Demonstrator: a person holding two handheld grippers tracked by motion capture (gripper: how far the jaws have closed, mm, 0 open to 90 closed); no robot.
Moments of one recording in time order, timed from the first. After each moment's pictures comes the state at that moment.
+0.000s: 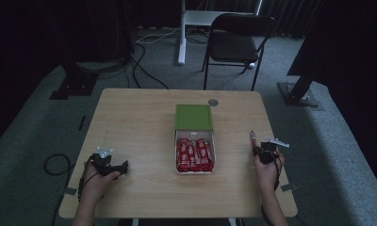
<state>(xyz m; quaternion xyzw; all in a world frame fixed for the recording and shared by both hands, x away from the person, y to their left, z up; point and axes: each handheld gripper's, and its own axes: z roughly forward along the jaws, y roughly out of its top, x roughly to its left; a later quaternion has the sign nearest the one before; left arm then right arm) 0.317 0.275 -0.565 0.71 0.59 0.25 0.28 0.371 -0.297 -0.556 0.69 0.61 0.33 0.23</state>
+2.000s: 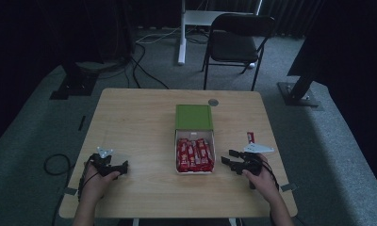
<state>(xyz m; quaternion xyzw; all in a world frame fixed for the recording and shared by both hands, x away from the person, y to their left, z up) 0.317 0.275 -0.565 0.71 0.59 0.25 0.28 0.342 -0.247 -0.548 0.39 0.77 0.50 0.10</state>
